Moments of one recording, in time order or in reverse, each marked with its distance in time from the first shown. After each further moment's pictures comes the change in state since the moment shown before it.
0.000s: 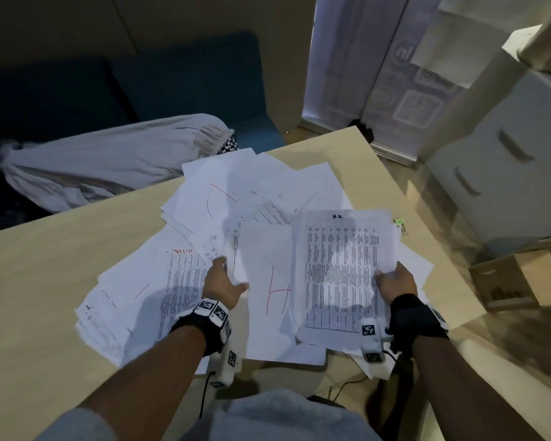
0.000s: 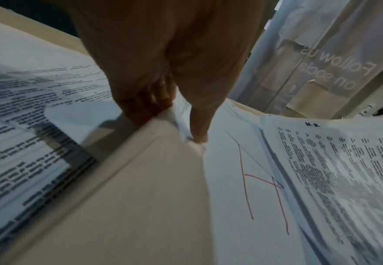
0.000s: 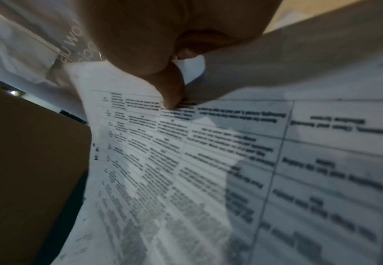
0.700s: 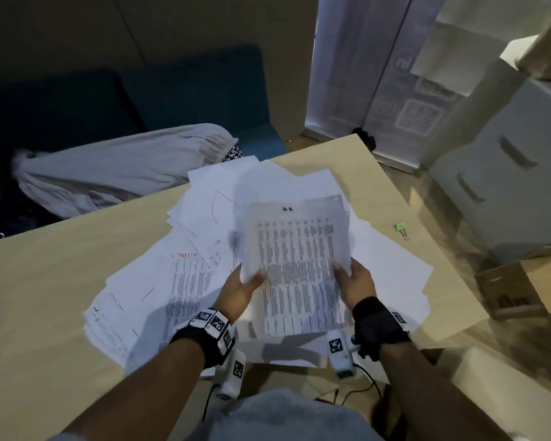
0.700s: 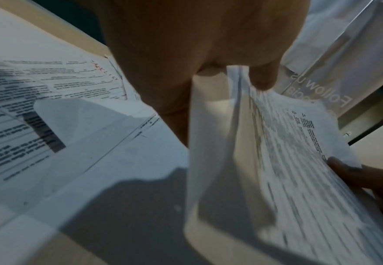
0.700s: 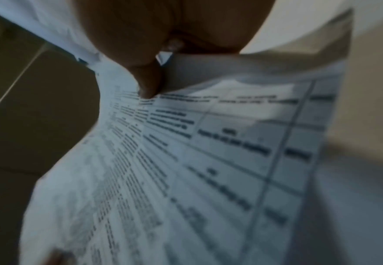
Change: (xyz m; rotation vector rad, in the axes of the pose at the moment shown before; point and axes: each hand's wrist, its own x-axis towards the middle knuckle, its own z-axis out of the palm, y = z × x) left_hand -0.061 0.042 -0.021 -0.602 -0.270 0.153; right_hand -0.050 -0.041 0.044 0.294 -0.173 -0.342
